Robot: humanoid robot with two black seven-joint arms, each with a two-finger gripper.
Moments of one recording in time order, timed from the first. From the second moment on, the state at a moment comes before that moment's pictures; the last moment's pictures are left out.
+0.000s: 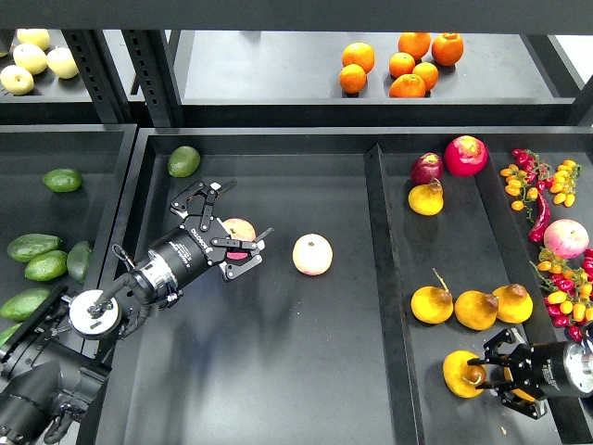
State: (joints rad) left arm -0.30 0.00 -1.30 -0.94 0.10 -0.49 0.45; right arm 0.45 -0.62 0.46 0.81 -0.19 0.58 -0.49
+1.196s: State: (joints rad) left arm -0.30 0.00 -1.30 -0.94 0.10 -0.49 0.45; right arm 0.66 -0.64 0.59 0.73 0.04 0.58 -0.49
